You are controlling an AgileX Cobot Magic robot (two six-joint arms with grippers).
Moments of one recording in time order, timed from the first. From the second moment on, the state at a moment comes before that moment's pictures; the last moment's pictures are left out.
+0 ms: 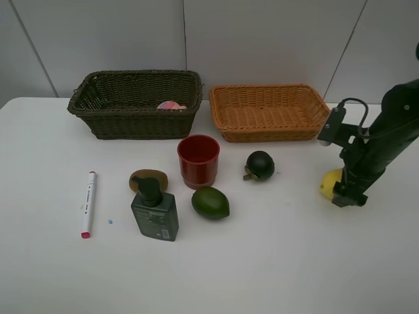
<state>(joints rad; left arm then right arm) -0.02 -0.01 -0.50 0.03 1.07 -0.08 0.12 1.76 -0.81 -0.32 0.49 -0.63</state>
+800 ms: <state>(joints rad) -0.02 -0.01 -0.50 0.03 1.07 -0.08 0.12 1.81 -0.81 -0.31 0.47 -0.63</state>
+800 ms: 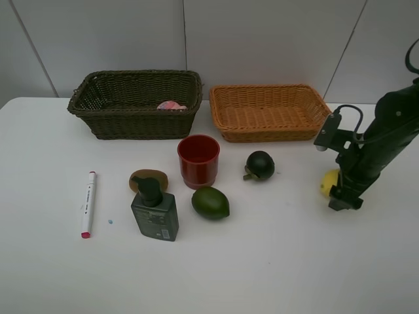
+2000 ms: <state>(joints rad) -0.02 -0.01 -0.50 0.03 1.07 -0.08 0.12 1.68 -0.93 -0.25 0.64 -0.63</state>
